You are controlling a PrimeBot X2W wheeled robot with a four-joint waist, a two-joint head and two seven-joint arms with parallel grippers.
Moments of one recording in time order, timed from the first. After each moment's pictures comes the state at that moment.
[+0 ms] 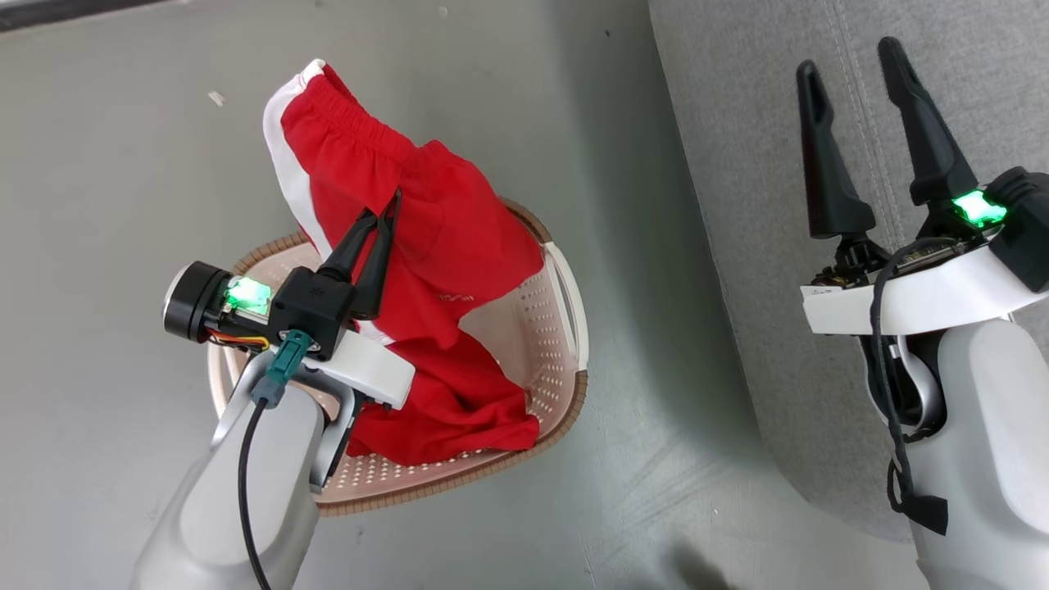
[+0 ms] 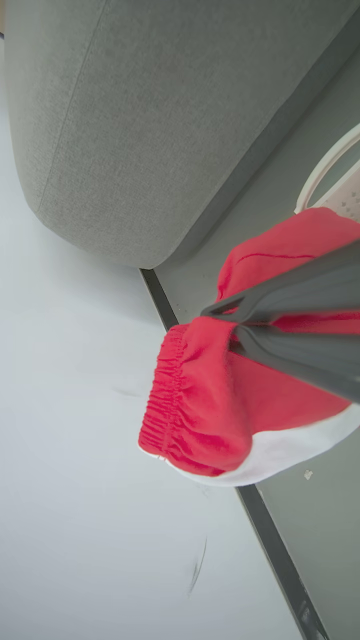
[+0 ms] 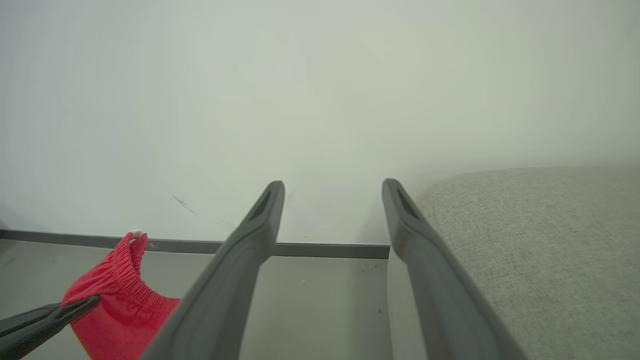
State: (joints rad) left arm -0.56 0.08 -0.36 0.31 -0.11 0.06 -0.25; right arm -0.48 -0.04 0.04 -0.05 0.13 0.13 -0.26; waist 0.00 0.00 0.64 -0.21
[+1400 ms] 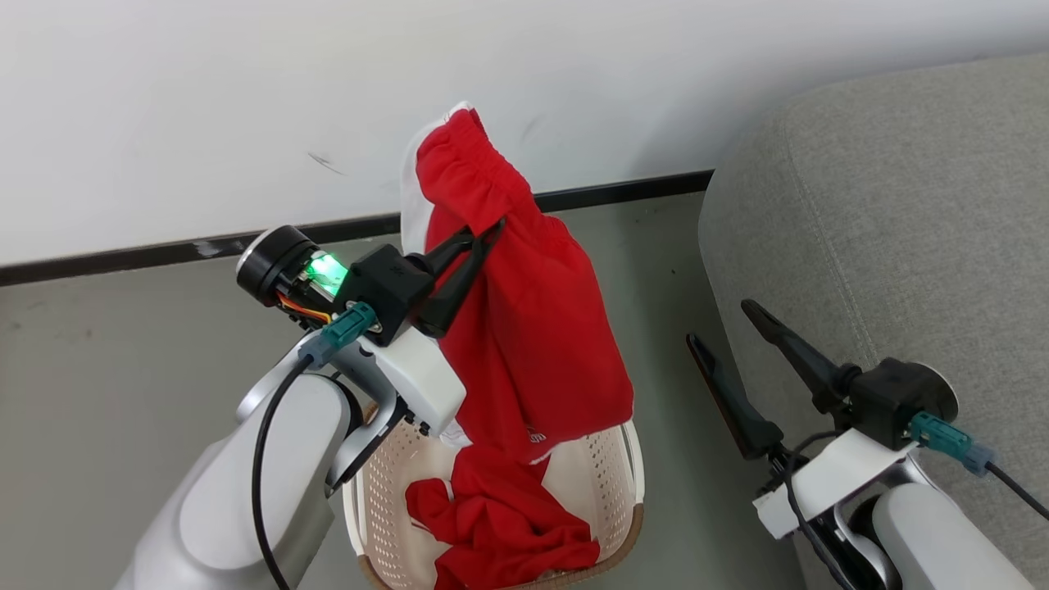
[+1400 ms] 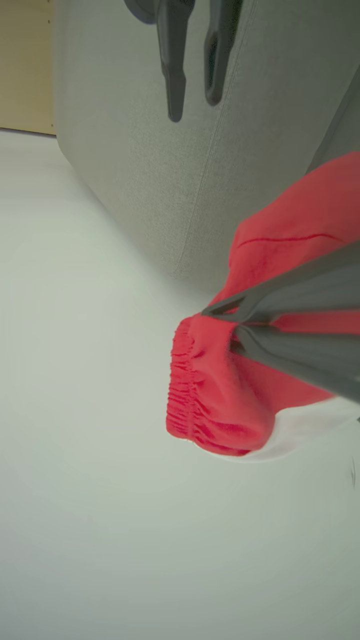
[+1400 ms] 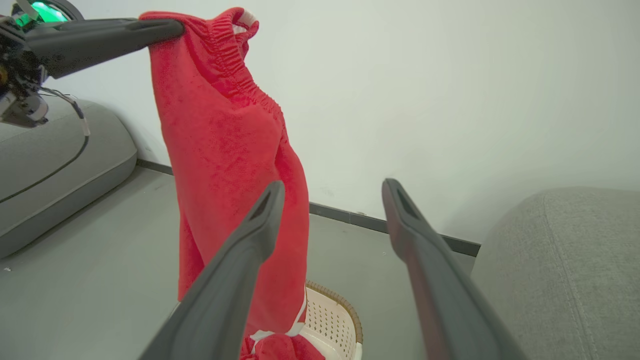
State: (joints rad) left arm -0.61 0.16 -0.52 0.13 -0.26 -0.12 0.00; right arm -0.24 -0.22 0.35 0.07 0.23 0.13 -0.26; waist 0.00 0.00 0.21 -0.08
